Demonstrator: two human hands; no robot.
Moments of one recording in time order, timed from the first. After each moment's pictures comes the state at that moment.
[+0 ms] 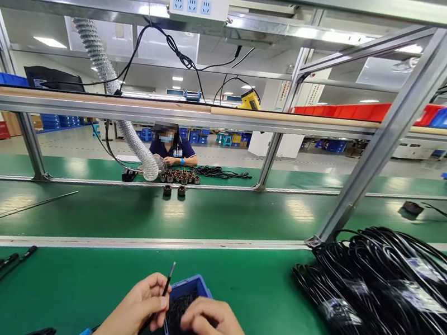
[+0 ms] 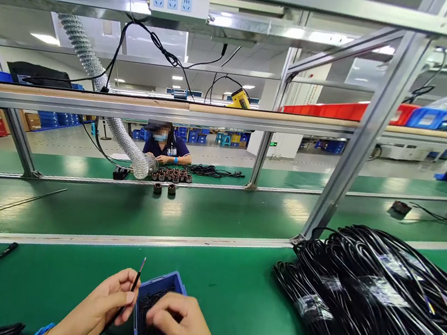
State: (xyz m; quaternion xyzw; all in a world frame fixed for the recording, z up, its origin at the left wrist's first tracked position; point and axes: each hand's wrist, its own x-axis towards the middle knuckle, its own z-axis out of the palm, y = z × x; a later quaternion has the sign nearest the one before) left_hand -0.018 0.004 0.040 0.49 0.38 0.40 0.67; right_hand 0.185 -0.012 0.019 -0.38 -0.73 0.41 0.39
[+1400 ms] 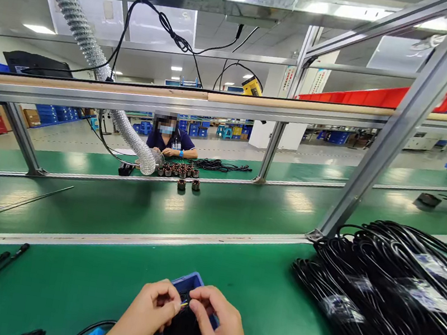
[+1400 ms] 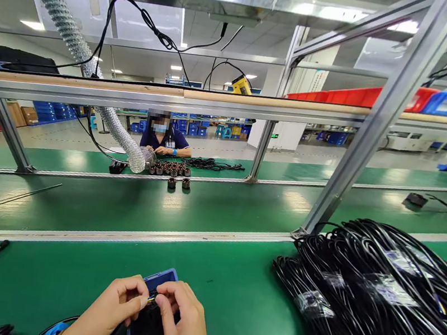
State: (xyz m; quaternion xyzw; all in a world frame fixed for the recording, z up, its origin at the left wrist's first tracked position) left_hand 0.009 0.016 0.024 0.61 0.45 0.34 0.56; right_hand 0.181 -0.011 -0.003 -0.47 -0.66 0.25 0.53
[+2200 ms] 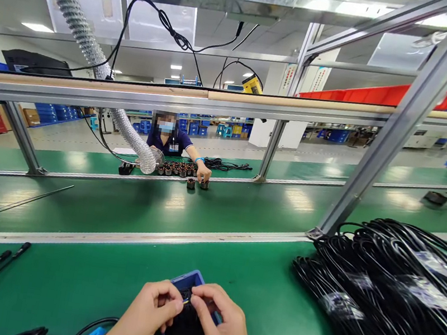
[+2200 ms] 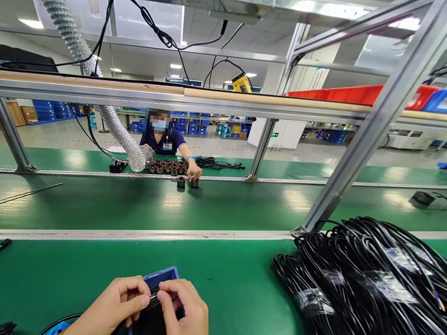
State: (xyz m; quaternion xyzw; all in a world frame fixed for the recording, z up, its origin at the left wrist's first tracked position) left_hand 0.010 0.015 0.019 0.58 0.45 0.35 0.58; right_hand 0.178 -0.013 0.006 -0.47 -0.62 0.26 0.57
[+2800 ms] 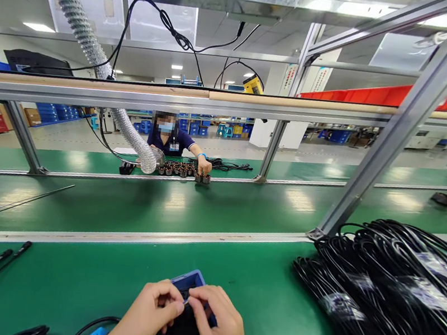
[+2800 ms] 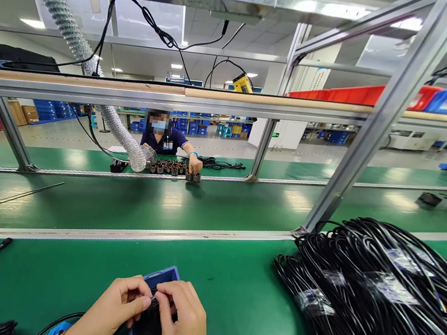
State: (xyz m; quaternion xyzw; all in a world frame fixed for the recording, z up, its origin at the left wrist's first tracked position) left_hand 0.011 0.012 0.027 0.59 0.45 0.34 0.58; right_hand 0.176 -0.013 0.002 -0.47 -0.68 0.12 0.55
